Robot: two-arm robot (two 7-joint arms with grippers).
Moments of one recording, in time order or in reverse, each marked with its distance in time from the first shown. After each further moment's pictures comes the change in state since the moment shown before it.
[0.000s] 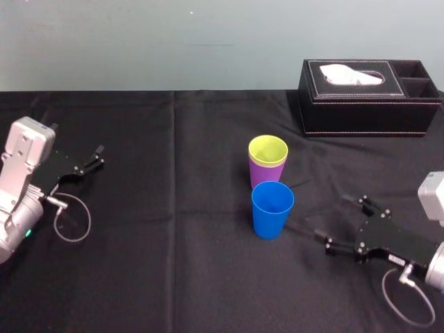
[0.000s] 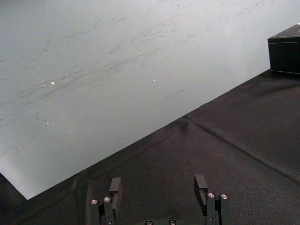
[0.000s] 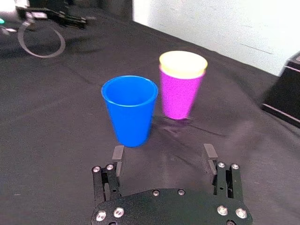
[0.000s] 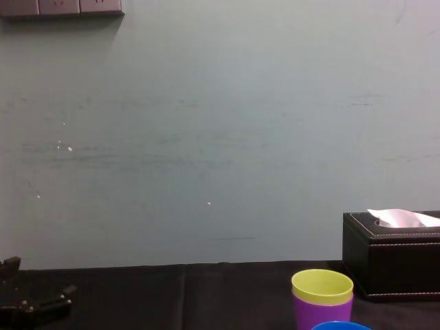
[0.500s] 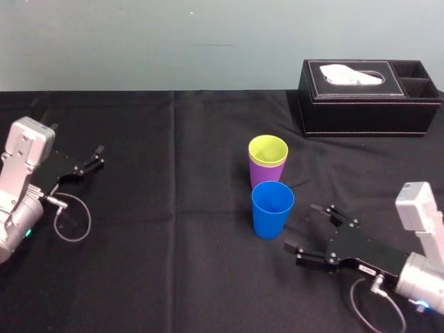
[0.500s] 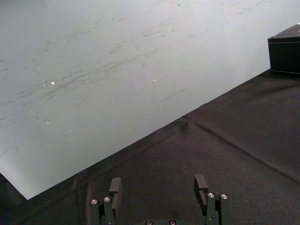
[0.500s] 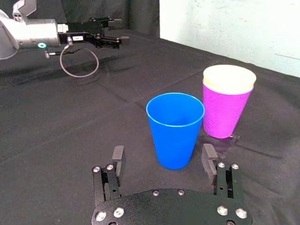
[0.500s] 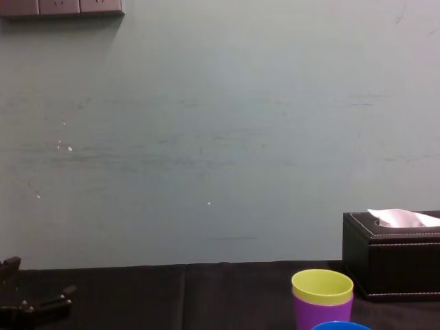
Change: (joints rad) left arm 0.000 0.000 0.000 0.000 0.000 0.000 0.000; right arm 0.036 -0.053 -0.084 0.035 0.050 -0.048 0.044
